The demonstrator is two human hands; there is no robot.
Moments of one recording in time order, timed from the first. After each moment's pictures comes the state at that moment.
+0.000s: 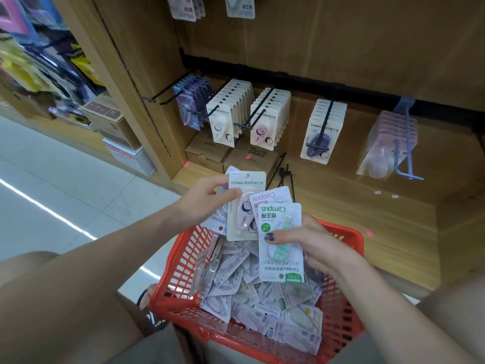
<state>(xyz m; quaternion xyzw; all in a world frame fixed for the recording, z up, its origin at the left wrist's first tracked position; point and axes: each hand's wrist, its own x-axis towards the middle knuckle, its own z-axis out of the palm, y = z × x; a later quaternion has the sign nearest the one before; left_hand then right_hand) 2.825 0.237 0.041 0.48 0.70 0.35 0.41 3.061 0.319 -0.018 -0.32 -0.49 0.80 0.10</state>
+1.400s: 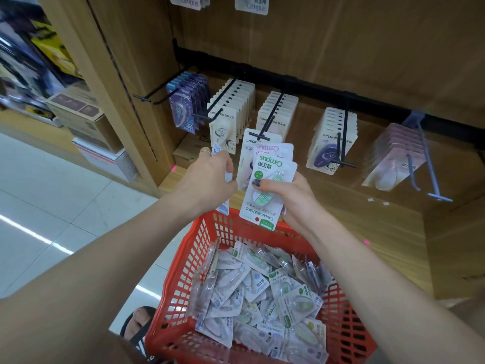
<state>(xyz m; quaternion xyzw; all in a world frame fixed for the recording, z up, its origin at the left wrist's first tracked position) 2.764 0.301 0.024 0.54 0.80 0.19 0.16 2.949 0.372 -0.001 -0.38 -0.47 0.74 0.30</state>
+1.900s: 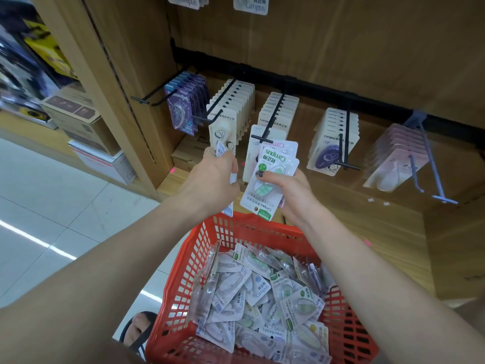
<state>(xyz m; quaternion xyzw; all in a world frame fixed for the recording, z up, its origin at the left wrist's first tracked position) 2.767 0.303 0.028 0.57 0.79 0.18 0.16 2.934 0.394 -0.014 -0.40 -0.41 0.75 0.33</state>
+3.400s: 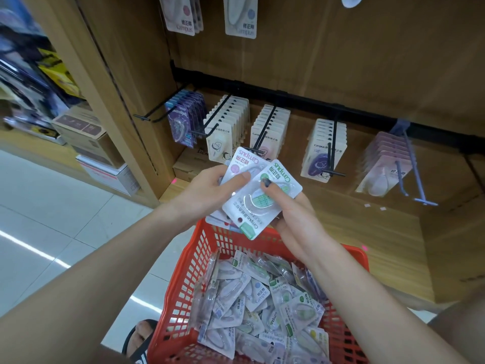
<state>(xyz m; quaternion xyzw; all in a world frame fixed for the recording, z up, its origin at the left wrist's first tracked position) 2.781 0.281 0.065 0.43 0.64 0.41 0.49 2.960 0.332 0.033 -0.36 -0.38 0.77 0.36</state>
